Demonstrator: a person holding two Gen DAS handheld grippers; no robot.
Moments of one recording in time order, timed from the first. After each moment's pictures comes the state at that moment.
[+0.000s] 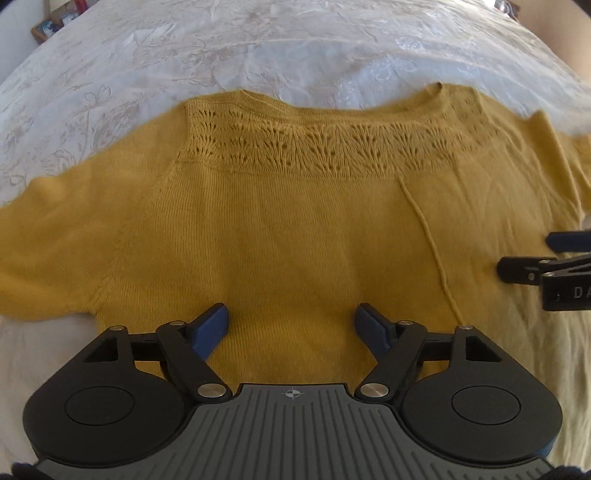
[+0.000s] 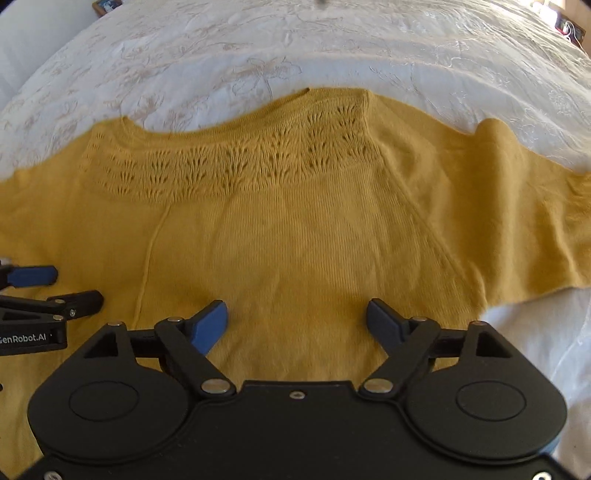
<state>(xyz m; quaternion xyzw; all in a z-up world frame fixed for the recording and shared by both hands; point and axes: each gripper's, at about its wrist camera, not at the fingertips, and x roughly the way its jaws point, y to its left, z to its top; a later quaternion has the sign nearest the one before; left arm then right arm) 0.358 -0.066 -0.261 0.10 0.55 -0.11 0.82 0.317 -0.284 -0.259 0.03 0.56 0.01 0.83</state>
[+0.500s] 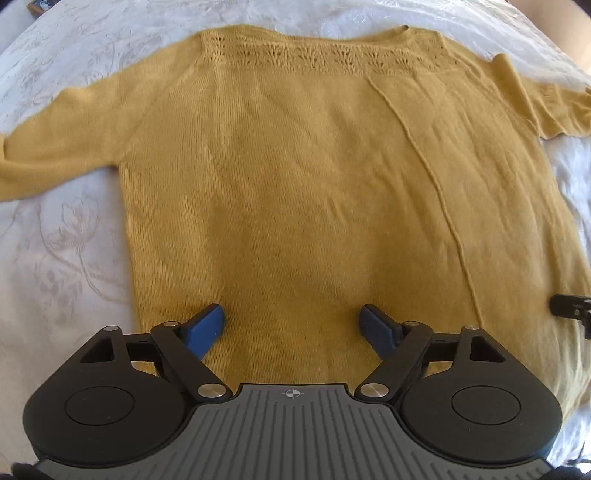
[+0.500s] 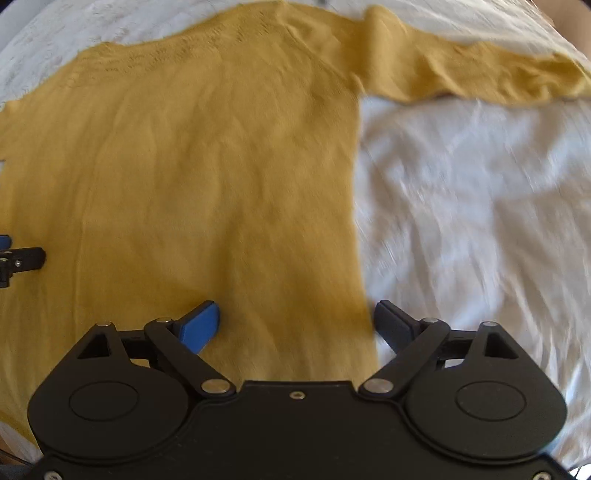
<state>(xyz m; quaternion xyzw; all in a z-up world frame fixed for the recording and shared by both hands) 0.268 -0.032 -0.262 0.08 0.59 -0.13 0.80 0.179 -0.317 -0.262 0.07 0.62 -0.08 0.78</state>
